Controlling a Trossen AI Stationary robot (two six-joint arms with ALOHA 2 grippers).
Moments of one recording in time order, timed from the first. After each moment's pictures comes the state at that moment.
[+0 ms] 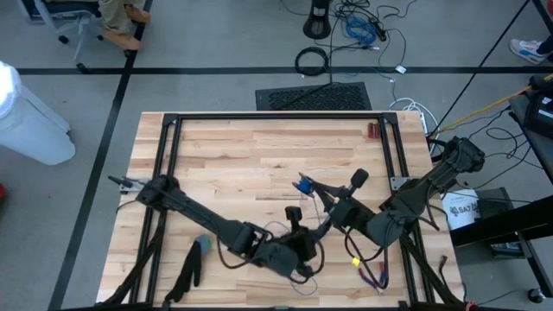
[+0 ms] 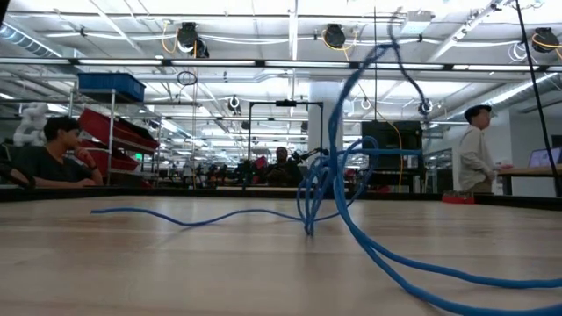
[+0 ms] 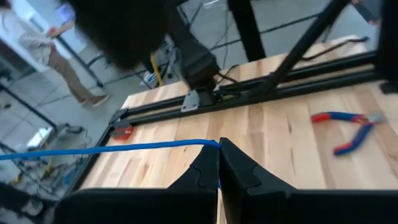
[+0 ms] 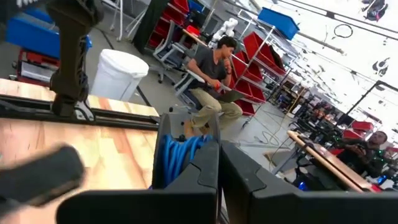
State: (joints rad) left arm -0.48 2.09 1.90 -0.24 -0.77 0.14; right arm 0.65 1.40 1.25 0.03 1.33 -0.36
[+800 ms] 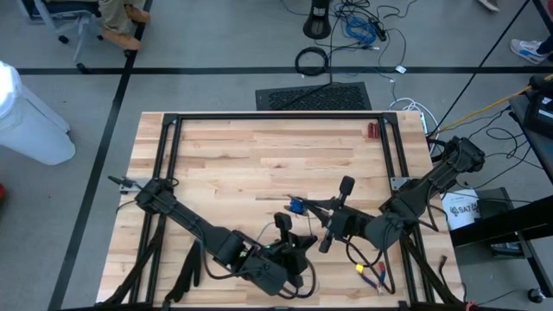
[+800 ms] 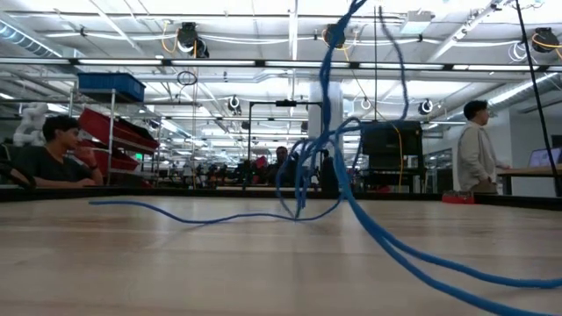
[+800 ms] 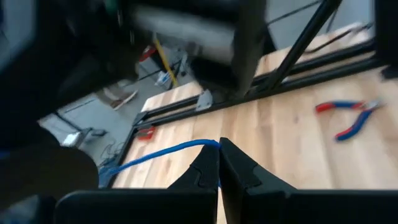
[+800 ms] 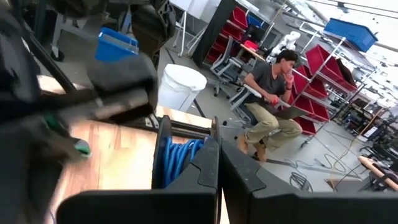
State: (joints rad) left arm -0.57 2.08 2.03 -0.43 -0.89 0.14; right arm 0.65 1.40 1.25 -0.04 1.06 -0.25
